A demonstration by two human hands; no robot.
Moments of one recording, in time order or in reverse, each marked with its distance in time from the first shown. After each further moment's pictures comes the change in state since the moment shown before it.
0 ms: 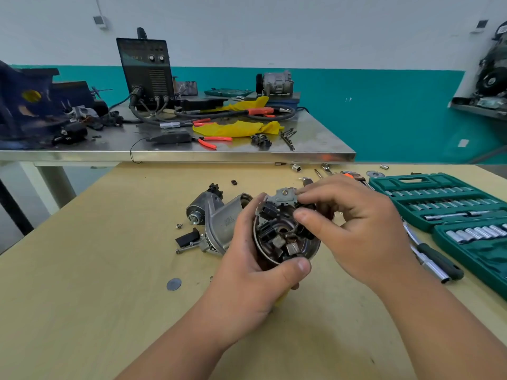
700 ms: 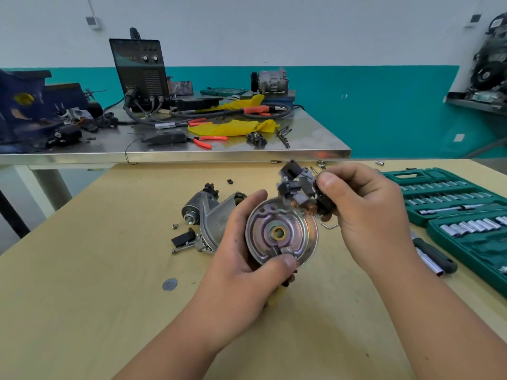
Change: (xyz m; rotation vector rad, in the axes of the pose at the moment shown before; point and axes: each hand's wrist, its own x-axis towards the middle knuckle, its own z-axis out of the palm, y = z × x) left_hand -0.005 0.009 -0.002 0.042 -0.021 0.067; right_hand 0.006 0.003 -0.003 0.380 0.207 0.428
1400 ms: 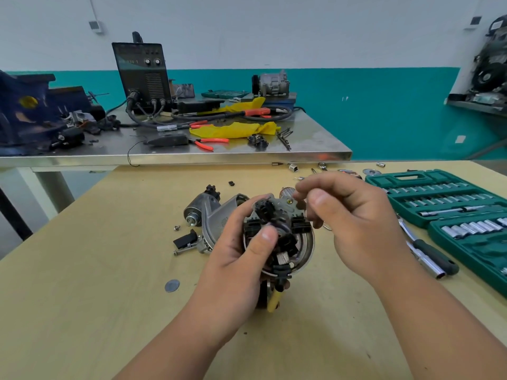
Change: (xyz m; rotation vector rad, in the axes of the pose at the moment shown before) left_hand 0.006 -0.003 0.000 -0.185 0.061 -0.085; right_hand -0.008 -0.007 0.002 -0.034 -0.310 -0.087
